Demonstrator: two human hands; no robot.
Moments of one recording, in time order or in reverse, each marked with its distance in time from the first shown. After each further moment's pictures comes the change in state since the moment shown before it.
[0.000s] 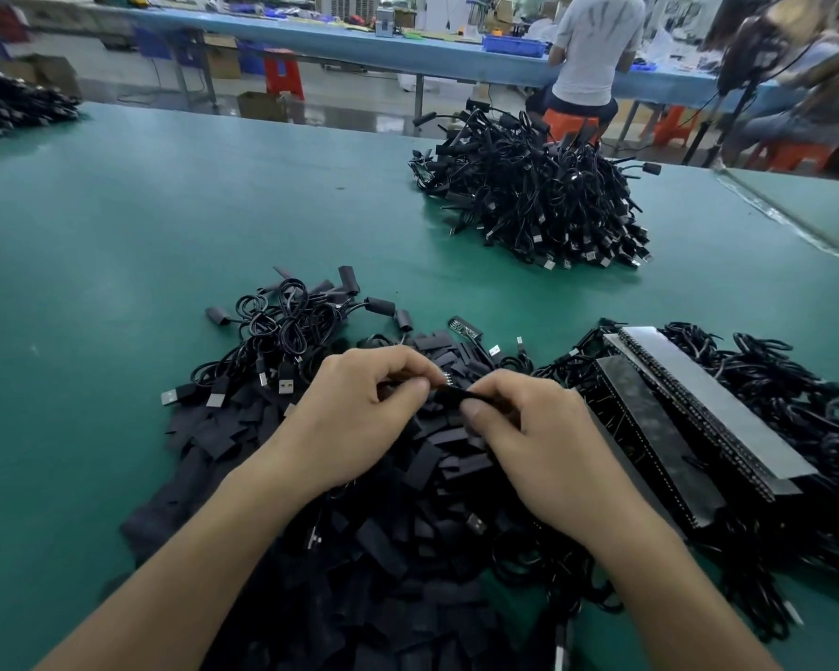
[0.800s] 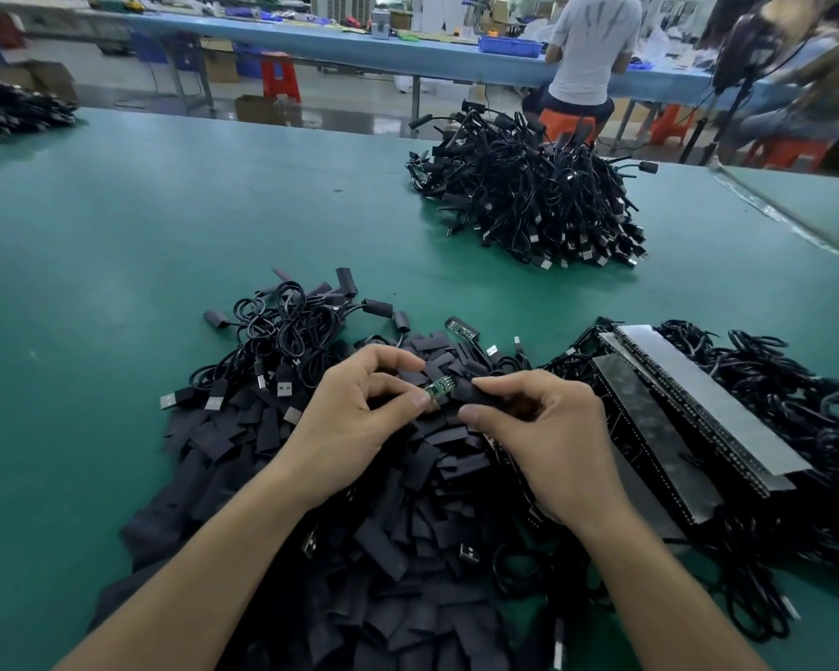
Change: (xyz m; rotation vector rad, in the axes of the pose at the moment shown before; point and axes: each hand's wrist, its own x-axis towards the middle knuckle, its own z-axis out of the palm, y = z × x) left_hand -0.004 -0.020 0.011 -0.380 -0.018 -0.146; right_hand 0.002 0.012 0.006 0.392 0.218 0.083
